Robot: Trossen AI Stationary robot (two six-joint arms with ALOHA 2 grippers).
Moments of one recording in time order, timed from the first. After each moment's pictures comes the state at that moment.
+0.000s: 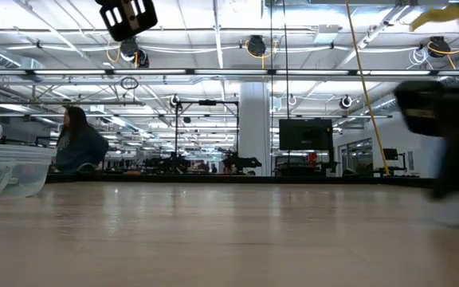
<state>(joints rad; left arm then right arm) -0.42 1.52 1.15 -0.40 0.04 -0.54 0.80 1.73 0.59 0.16 0.43 0.13</state>
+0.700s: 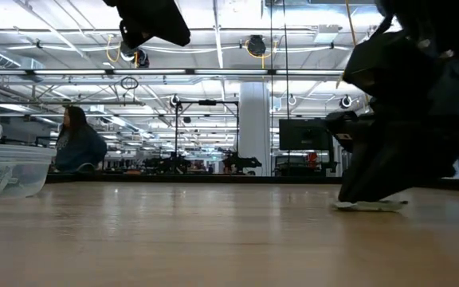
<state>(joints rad) -0.38 1.52 1.15 -0.44 -0.26 -0.49 0.47 1.73 0.59 0.22 0.24 0.05</state>
